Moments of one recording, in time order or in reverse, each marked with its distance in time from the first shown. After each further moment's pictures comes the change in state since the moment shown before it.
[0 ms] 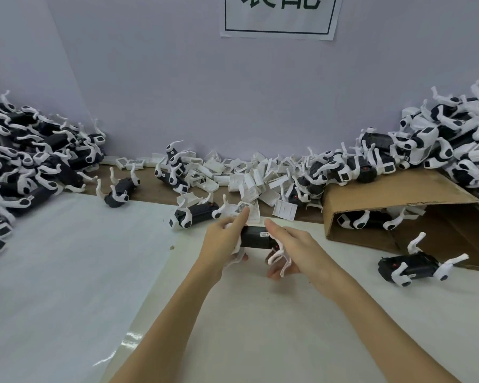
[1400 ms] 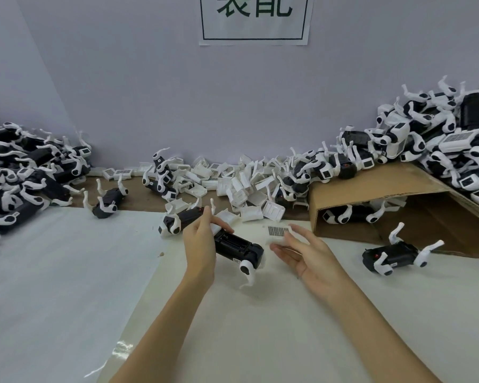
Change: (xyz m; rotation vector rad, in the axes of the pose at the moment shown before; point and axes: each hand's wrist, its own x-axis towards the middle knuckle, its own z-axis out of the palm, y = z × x) left_hand -0.006 -0.003 0.004 -0.105 0.228 0.312; right_hand 0.001 0.042 -0.027 0.867 0.168 -0.040
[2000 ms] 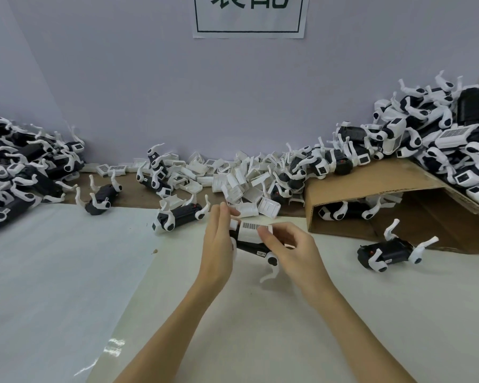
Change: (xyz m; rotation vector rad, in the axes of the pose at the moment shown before) left_hand -0.032 0.002 0.023 0.102 -0.213 0.063; right_hand -0.022 0.008 0.022 -0.705 0.013 -0.396
